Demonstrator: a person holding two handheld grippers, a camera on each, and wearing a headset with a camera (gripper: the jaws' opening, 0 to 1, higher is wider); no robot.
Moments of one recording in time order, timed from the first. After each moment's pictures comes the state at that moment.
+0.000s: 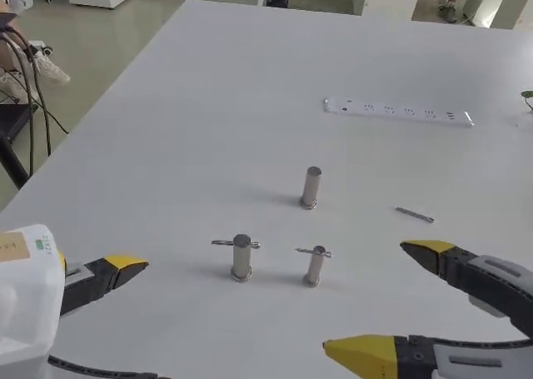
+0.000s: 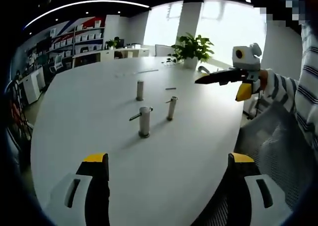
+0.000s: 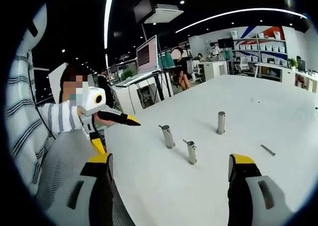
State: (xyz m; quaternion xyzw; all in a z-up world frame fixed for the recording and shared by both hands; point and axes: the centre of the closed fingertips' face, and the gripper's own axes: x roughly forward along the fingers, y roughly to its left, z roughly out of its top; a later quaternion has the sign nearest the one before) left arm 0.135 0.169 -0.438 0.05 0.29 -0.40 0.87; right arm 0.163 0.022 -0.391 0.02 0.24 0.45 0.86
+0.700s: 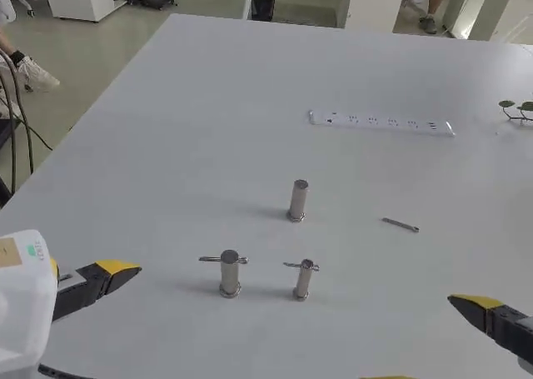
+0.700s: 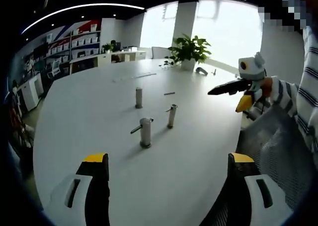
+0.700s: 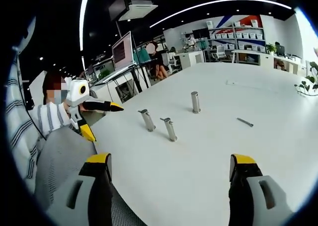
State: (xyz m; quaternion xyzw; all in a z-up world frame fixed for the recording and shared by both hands) left arm 0.149 0.163 -0.421 0.05 0.28 -0.41 0.87; right arm 0.153 -0.028 -0.414 0.01 0.29 0.36 0.89
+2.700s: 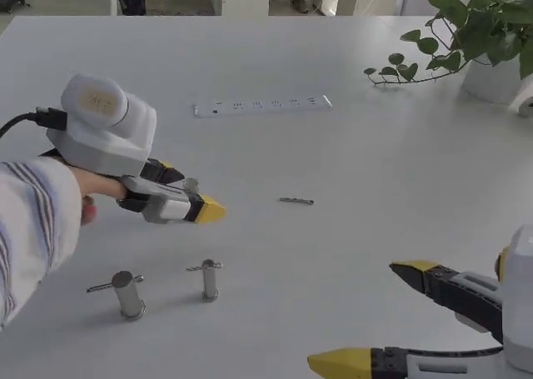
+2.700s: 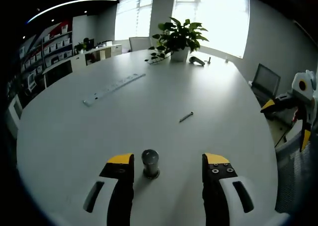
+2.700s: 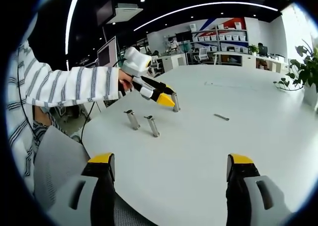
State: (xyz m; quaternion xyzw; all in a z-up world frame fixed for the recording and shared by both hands) left arm 0.335 0.038 -0.446 0.13 0.31 -0.49 0.80; right arm 0.144 -0.066 -0.408 0.01 0.28 0.28 0.92
